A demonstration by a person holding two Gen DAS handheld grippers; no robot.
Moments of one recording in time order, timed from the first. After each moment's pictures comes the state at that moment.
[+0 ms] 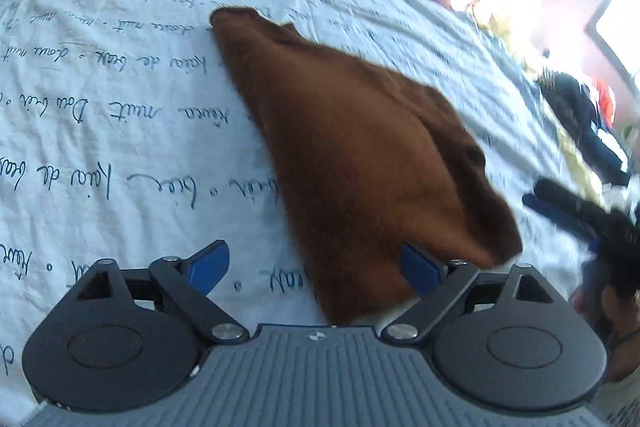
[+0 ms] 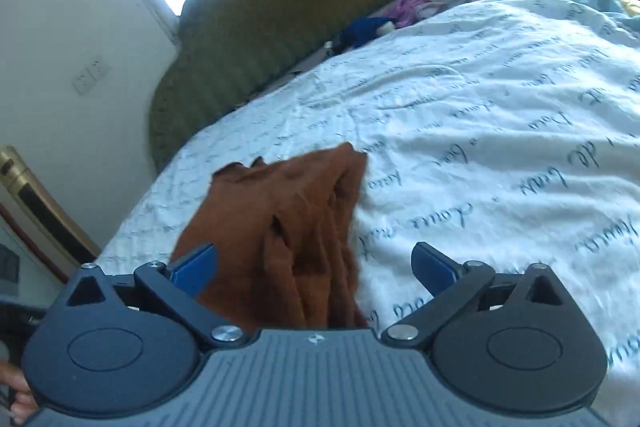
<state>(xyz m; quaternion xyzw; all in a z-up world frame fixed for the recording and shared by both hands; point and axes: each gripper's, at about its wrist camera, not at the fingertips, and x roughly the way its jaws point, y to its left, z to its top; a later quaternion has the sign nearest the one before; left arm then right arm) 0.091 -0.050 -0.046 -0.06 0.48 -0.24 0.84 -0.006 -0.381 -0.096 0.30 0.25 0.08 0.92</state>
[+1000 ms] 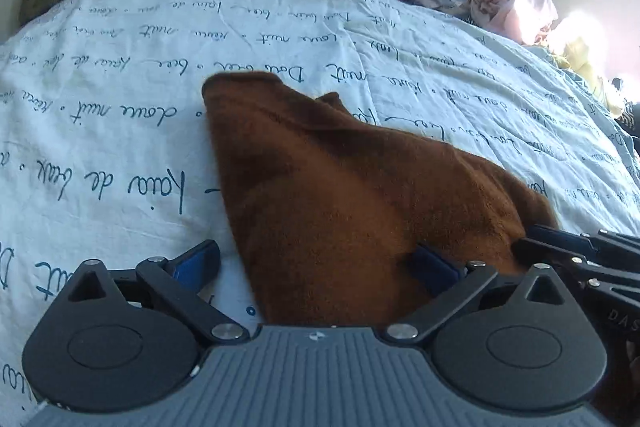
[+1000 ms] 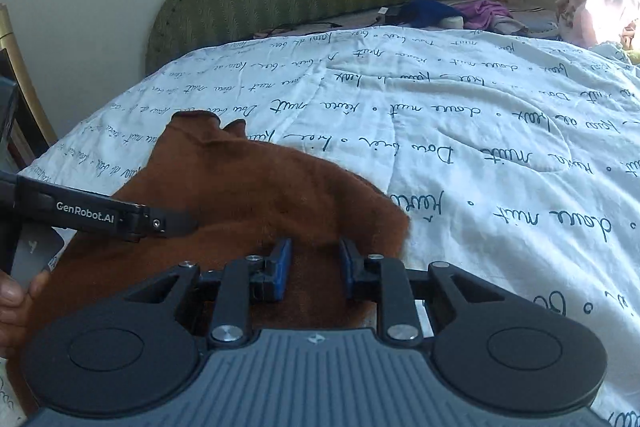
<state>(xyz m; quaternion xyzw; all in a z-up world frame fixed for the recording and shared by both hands) 0.201 -0.128 -0.096 0.01 0.42 -0.15 0.90 0.149 -0.349 -0.125 0.09 0.31 0.11 0.94</state>
